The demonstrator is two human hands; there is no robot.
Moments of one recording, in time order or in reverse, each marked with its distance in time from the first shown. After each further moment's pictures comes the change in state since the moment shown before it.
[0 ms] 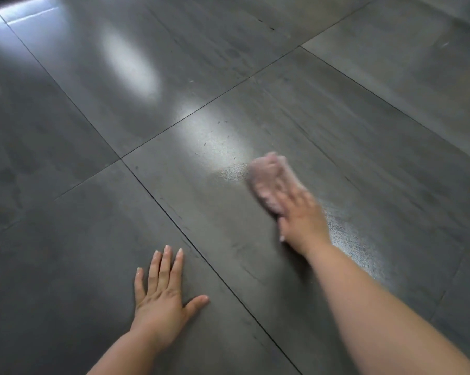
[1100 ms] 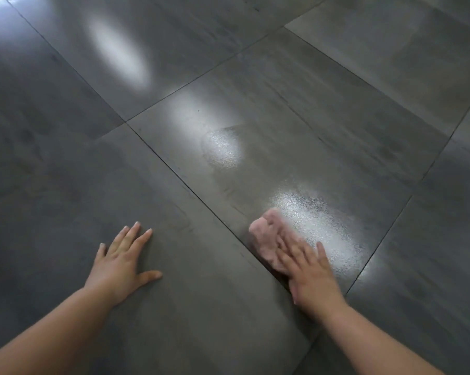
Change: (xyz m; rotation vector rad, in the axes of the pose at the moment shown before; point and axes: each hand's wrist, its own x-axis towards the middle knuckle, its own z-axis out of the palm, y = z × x) left_hand -0.078 -0.038 -0.042 -0.086 -0.141 -0.097; right_hand -0.216 0.005 0.033 -0.339 -0.055 -0.110
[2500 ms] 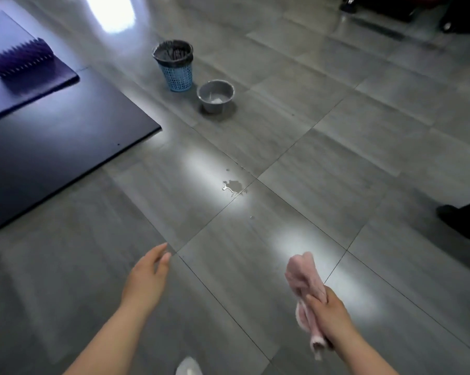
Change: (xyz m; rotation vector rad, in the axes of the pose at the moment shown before) left_hand -0.250 0.210 -0.550 -0.639 0.318 -0.124; right_hand -0.018 0.156 -0.634 1.429 -0.261 0.780
